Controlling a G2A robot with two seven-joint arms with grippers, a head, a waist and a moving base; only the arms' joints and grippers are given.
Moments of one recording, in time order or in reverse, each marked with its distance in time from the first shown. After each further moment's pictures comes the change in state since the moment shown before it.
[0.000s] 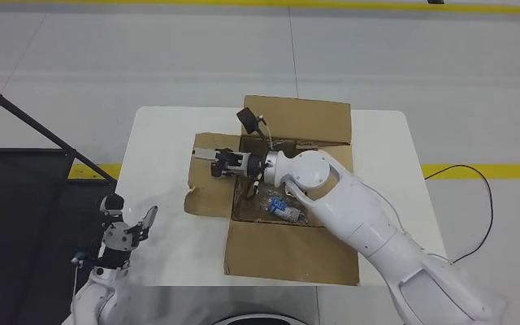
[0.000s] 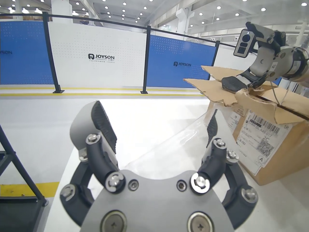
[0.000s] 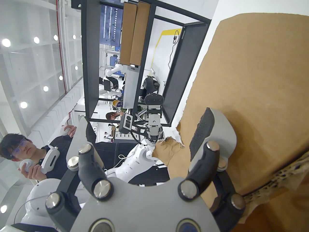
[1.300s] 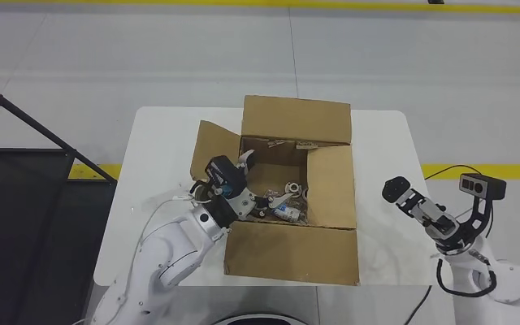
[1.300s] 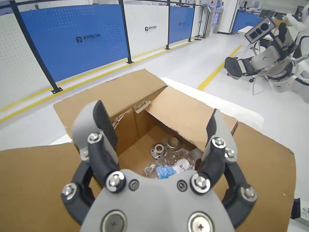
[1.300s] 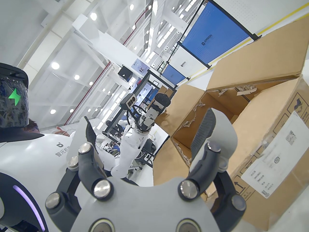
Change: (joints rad) left arm -0.431 -0.034 0.484 -0.427 0.022 0.014 -0.966; right arm -0.973 0.276 1.197 -0.578 0.162 -0.463 0.357
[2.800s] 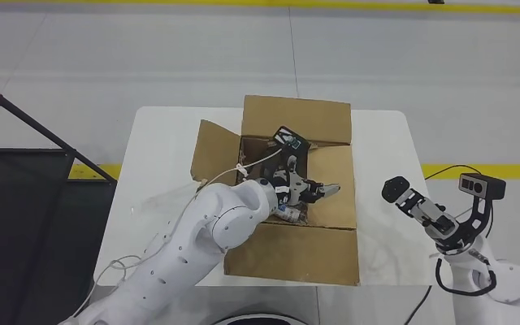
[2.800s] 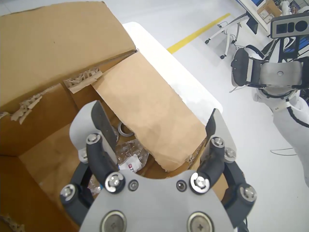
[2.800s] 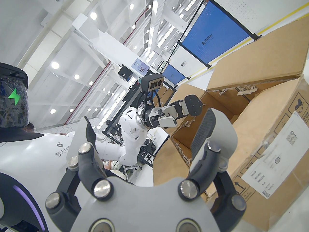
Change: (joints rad) left arm -0.430 -0.115 0.305 0.230 -0.469 0.388 -0.527; right arm 0.000 0.000 -0.001 -0.001 -0.001 0.000 0.000
